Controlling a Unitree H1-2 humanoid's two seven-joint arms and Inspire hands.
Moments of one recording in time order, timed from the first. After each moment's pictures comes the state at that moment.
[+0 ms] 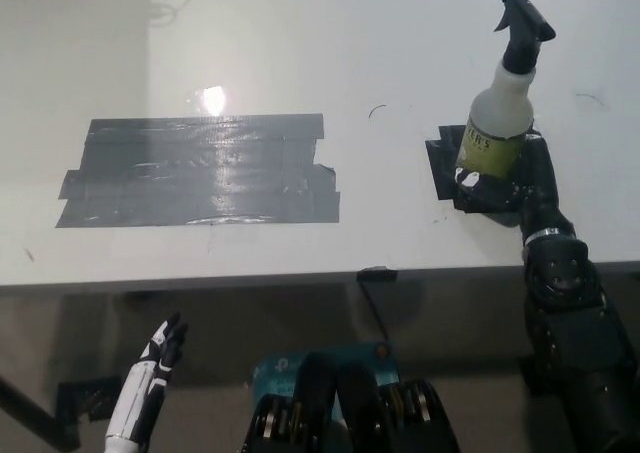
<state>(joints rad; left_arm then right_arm) 0.01 0.15 -0.01 0.21 0.13 -0.24 -0.02 -0.70 -0.09 -0.10 0.77 -0.13 -0.15 -0.16</state>
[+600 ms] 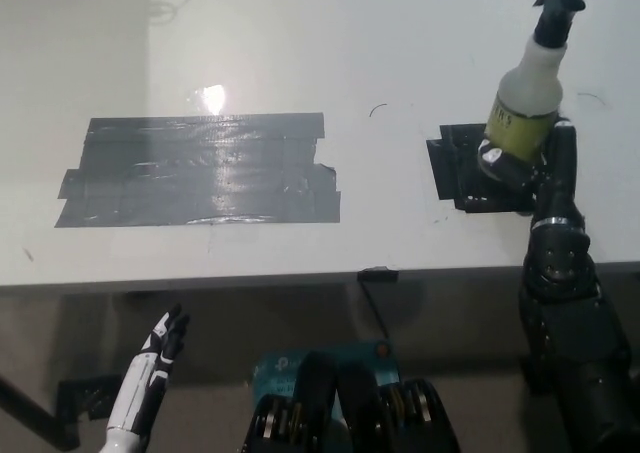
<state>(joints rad) -0.01 0.15 -0.01 0.21 0.14 -0.24 -0.02 -0.71 -0.07 -0.11 0.72 -0.17 -0.15 -0.35</state>
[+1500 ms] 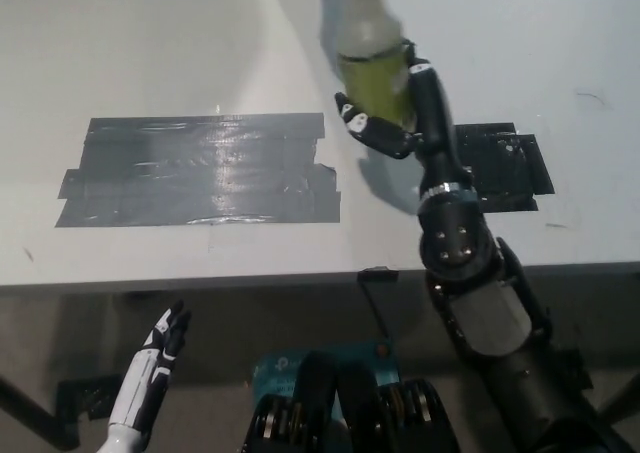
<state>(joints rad) -0.02 0.15 -0.01 0.21 0.14 -0.24 -0.02 -0.79 0.05 0.16 0.59 -0.32 -0.07 -0.31</state>
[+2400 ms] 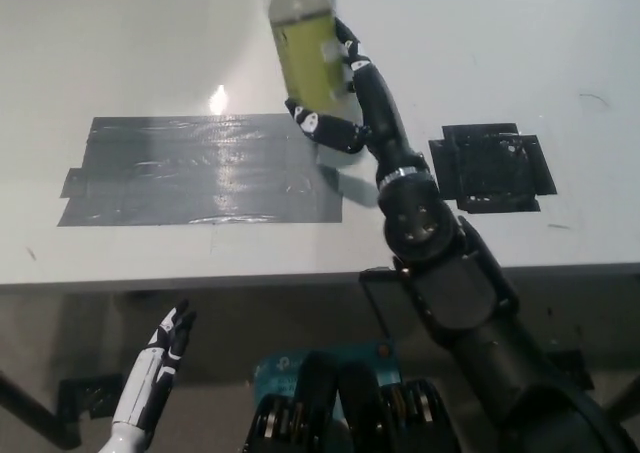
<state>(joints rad) -0.02 0.15 -0.02 0.21 0.16 -0.24 -0.02 -0.86 0.07 0.18 0.69 -0.28 -0.09 -0.20</state>
